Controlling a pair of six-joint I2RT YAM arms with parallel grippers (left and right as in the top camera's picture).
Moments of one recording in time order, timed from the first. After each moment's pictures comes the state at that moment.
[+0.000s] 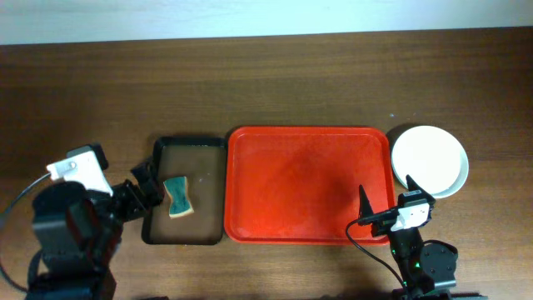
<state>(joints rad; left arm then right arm) 0.09 0.73 1.06 -0.88 0.04 -0.26 0.08 0.01 0.01 -0.07 -0.07 -0.06</state>
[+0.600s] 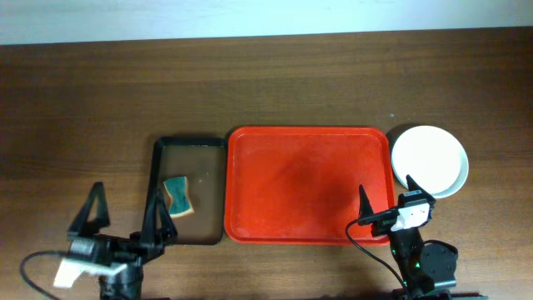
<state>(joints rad) -0.01 0.01 0.34 0.15 0.10 -0.30 0.08 0.01 0.01 -0.07 -0.07 -0.06</state>
